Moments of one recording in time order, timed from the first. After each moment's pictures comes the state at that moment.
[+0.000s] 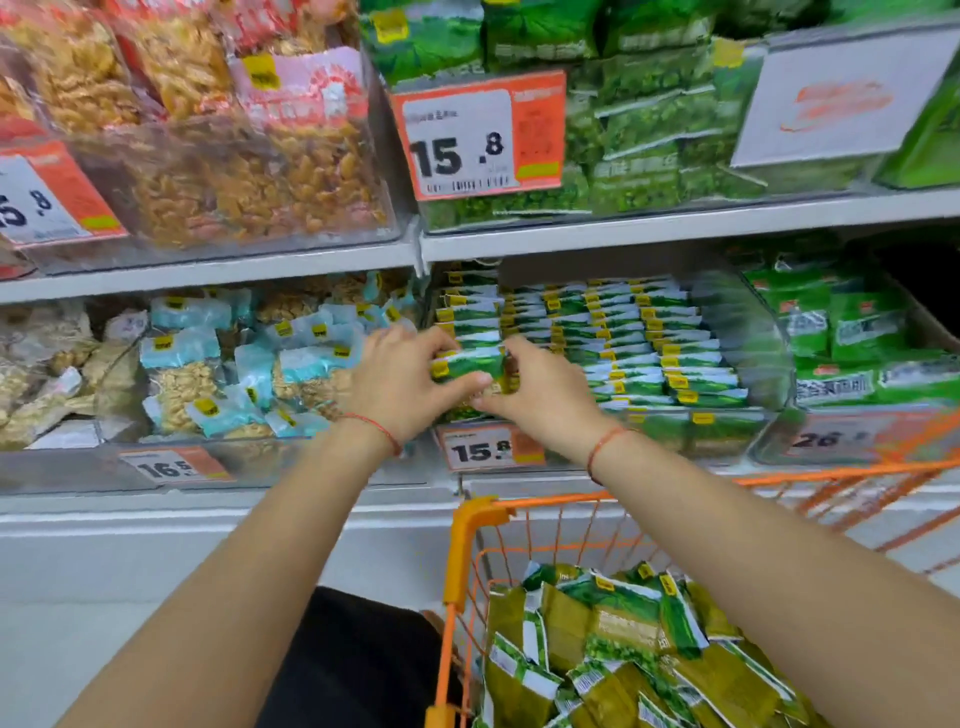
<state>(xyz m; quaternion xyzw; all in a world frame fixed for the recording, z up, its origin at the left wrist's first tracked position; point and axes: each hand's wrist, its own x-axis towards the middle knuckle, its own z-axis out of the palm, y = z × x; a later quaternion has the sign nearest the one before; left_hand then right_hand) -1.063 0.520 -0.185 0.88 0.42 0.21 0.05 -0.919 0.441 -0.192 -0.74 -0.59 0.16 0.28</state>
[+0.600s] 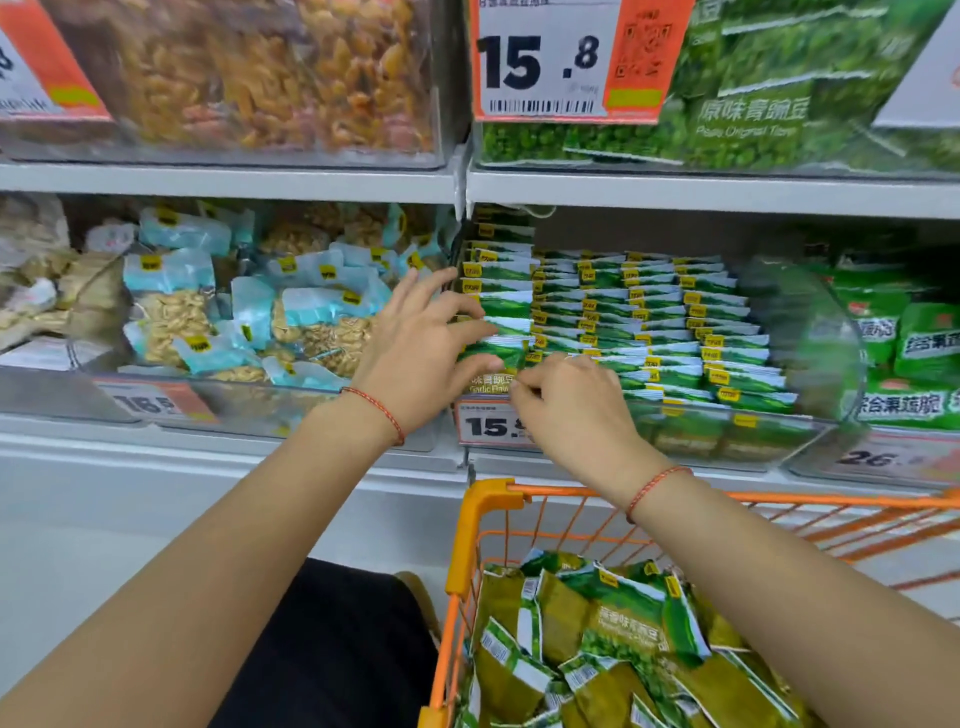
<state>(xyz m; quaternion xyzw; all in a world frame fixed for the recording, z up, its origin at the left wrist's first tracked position) -1.071 0.528 -0.213 0.92 0.30 0.25 -0.09 -0.929 0.429 -0.214 -0.74 -0.64 0.09 0.18</state>
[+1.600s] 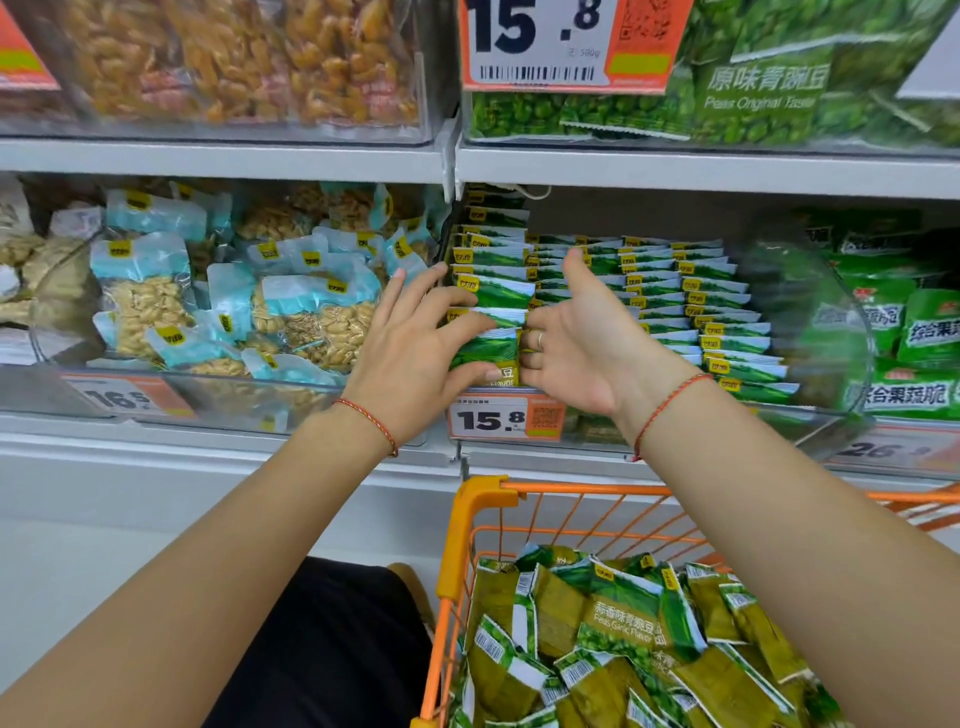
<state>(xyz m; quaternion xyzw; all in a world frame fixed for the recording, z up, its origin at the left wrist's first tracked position) -1.071 0.522 -0.225 0.92 0.32 0.22 -0.07 -0.917 0.460 -0.169 -0.49 -0.17 0.71 0.48</state>
